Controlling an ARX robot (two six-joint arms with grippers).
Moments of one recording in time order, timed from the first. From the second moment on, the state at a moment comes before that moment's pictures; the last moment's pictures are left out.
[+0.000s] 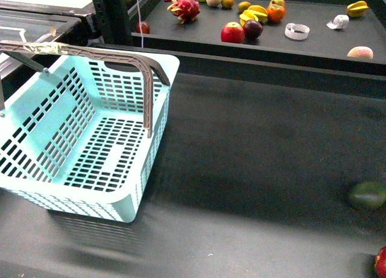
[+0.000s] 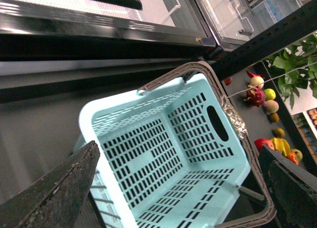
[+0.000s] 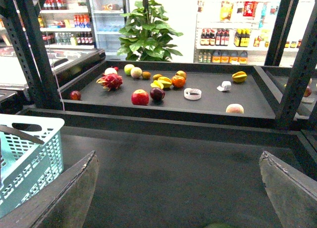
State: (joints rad) left arm -0.15 0.90 0.21 0.28 -0.59 -0.98; right arm 0.00 0.00 0.01 0.00 0.00 0.00
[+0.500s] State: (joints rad) left arm -0.19 1.68 0.58 0.60 -0.41 -1.30; right arm 0.00 0.00 0.01 0.00 0.00 0.00
